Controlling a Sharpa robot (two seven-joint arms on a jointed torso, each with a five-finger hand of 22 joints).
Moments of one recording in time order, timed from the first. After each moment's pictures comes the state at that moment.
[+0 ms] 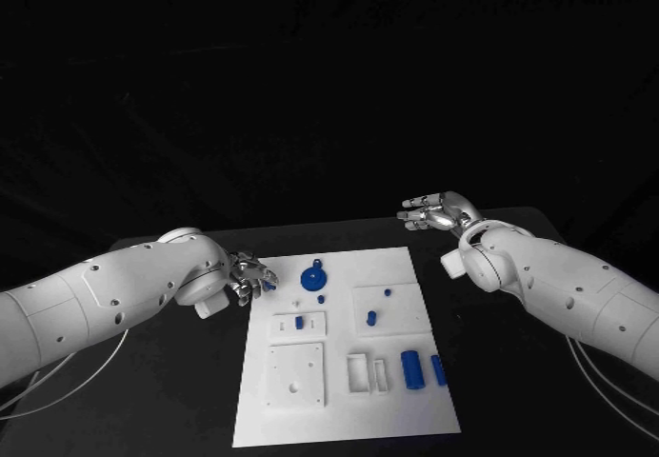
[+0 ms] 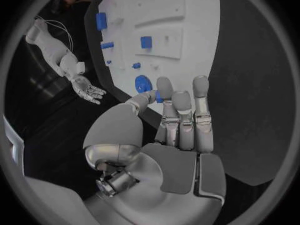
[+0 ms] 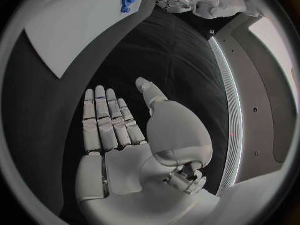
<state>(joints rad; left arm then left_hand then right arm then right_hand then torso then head) 1.38 -0.62 -0.12 1.13 -0.82 0.06 -0.46 0.97 0.03 0.51 -0.04 0.46 0.89 0.01 0.59 0.92 1.40 -0.07 0.60 0.60 1.25 -0.11 1.21 0.58 0.02 1.22 -0.13 0.45 1.31 1.15 -0.61 0.27 0.95 -0.75 -0.25 0.14 1.19 0.03 0.10 -0.22 0.44 0.80 0.18 0.06 0.05 1.03 0.17 0.06 0.06 1.06 0.16 0.07 0.06 0.11 0.89 0.17 0.07 0.07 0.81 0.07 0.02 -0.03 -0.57</state>
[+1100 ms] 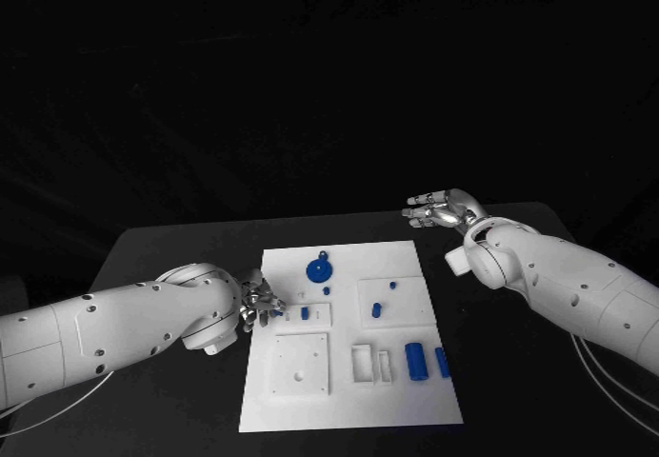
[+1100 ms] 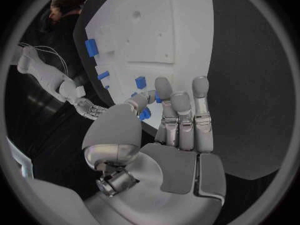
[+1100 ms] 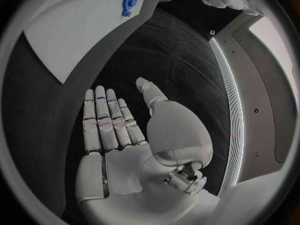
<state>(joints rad) 1.36 -0.71 -0.24 1.43 -0.94 -0.16 -0.55 0.96 0.00 0.54 -0.04 0.46 0.90 0.02 0.59 0.92 1.43 -0.08 0.60 0.62 1.27 -0.12 1.21 0.60 0.02 1.23 -0.13 0.49 1.31 1.13 -0.62 0.27 0.95 -0.75 -0.25 0.14 1.19 0.03 0.10 -0.22 0.44 0.80 0.18 0.06 0.05 1.03 0.17 0.06 0.06 1.06 0.16 0.07 0.06 0.11 0.89 0.17 0.07 0.07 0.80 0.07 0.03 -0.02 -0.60</state>
